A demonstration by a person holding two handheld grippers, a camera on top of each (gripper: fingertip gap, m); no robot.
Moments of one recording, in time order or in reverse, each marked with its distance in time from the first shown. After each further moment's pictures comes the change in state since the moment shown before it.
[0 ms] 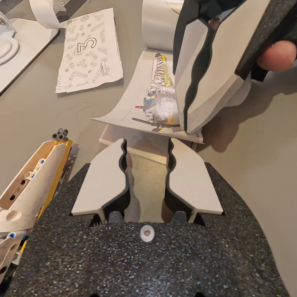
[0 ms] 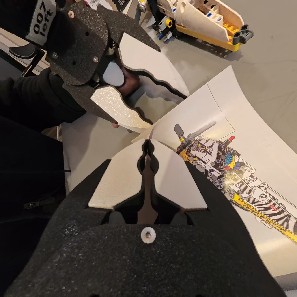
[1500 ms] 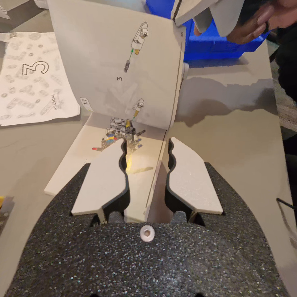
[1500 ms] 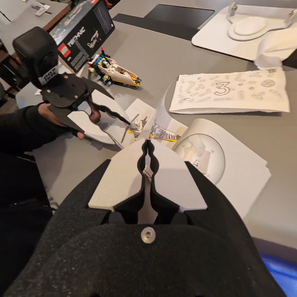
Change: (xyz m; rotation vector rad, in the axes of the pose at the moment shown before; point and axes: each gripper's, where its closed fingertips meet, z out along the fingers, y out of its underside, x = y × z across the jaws) left arm 0.049 -0.055 0.025 0.057 0.221 -0.149; right arm 0.037 0.004 -0.166 0.281 0.361 0.040
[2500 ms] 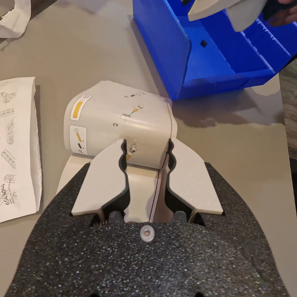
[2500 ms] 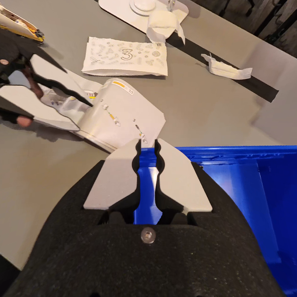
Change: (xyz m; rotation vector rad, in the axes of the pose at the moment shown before) left arm 0.024 -0.072 0.103 -0.055 0.006 0.015; right arm 0.104 0.030 -0.111 -0.124 0.447 -0.132
